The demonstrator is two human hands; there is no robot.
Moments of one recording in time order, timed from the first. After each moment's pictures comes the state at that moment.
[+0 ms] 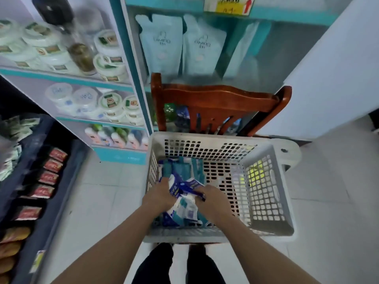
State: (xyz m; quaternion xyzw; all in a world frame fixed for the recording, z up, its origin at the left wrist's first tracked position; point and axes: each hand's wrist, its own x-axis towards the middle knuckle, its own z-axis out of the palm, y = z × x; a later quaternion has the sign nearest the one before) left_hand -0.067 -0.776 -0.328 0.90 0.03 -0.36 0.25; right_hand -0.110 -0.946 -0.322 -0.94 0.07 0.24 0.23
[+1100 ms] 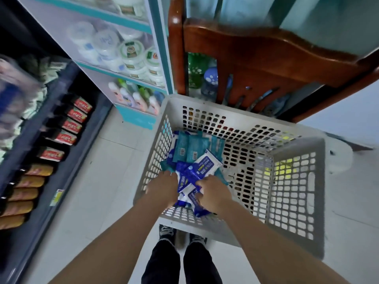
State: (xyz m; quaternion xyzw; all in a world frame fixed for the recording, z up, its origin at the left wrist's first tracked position) left_hand -0.104 -0.795 -0.417 0.93 0.00 -0.37 0.05; right_hand -0.099 -0.961 -0.435 -0.91 -0.11 0.36 0.13
